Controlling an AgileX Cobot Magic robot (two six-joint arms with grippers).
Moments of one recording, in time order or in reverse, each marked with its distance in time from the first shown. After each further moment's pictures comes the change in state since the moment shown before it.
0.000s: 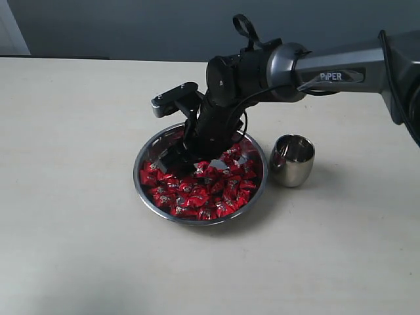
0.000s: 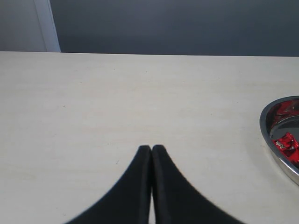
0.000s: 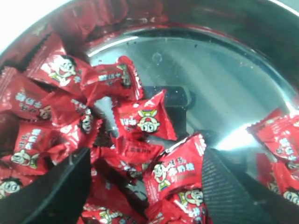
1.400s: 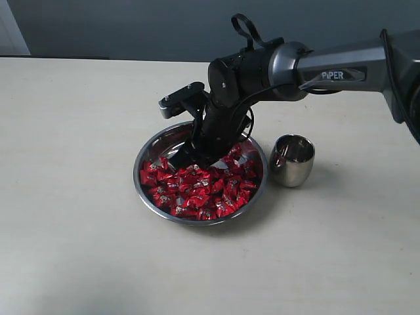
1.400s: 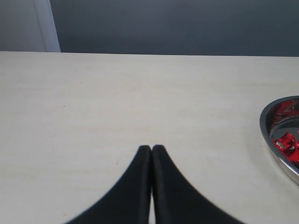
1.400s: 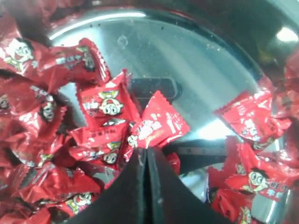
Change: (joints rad) left arm 0.000 0.000 0.000 0.000 0.000 0.000; right arm -0.006 0.000 0.000 -0.112 0.027 0.079
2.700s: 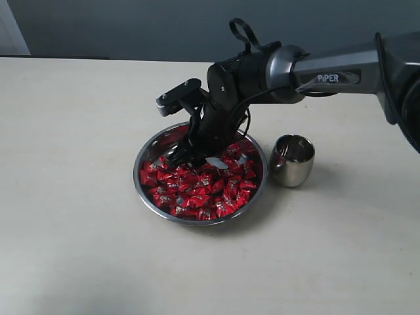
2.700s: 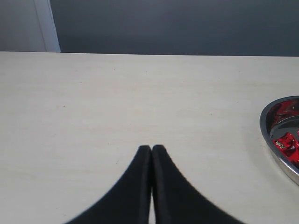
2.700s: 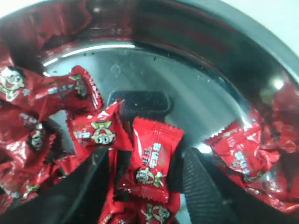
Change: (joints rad) left arm 0.000 0.000 0.000 0.000 0.000 0.000; right arm 0.000 0.019 -0.004 -0.014 -0.083 -0.022
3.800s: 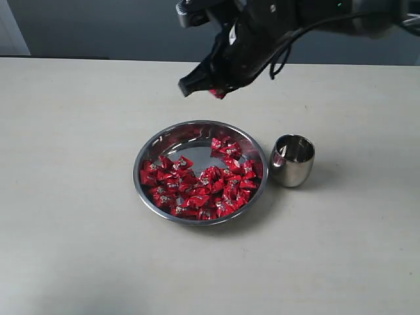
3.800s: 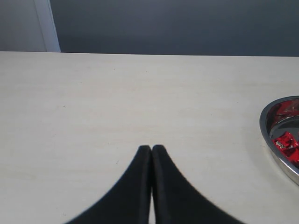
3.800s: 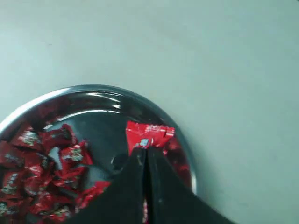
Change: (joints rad) left arm 0.000 0.000 0.000 0.000 0.000 0.000; right arm -0.045 -0.299 0.002 -0.200 0.064 0.246
